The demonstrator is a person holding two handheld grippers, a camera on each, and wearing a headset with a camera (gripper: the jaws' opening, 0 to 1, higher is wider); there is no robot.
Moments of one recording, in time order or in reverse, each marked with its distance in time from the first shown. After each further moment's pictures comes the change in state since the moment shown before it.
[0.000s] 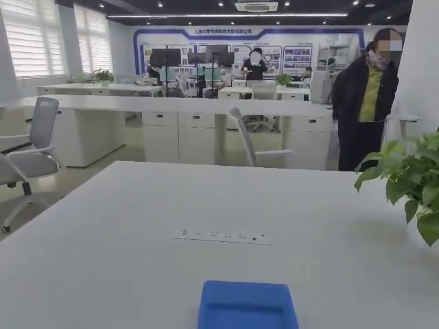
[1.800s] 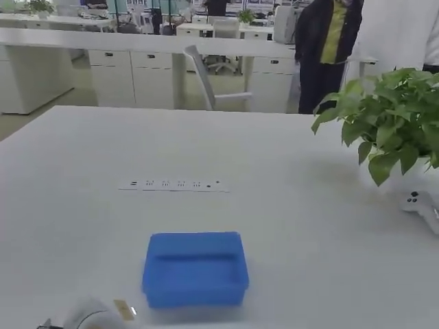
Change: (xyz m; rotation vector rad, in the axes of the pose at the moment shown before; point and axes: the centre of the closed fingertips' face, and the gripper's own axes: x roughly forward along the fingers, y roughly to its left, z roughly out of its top) left arm 0.127 -0.065 -0.076 0.406 0.406 -0.497; right arm 0.009 -0.022 -0.013 0.106 0.054 0.019
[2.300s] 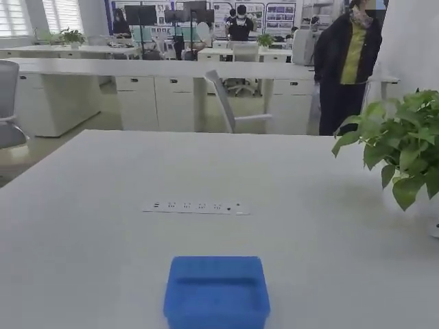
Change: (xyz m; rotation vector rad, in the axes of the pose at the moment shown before) left arm -0.001 -0.005 -0.004 0.088 0.038 0.017; right arm 0.002 0.015 0.010 -0.037 -0.020 0.052
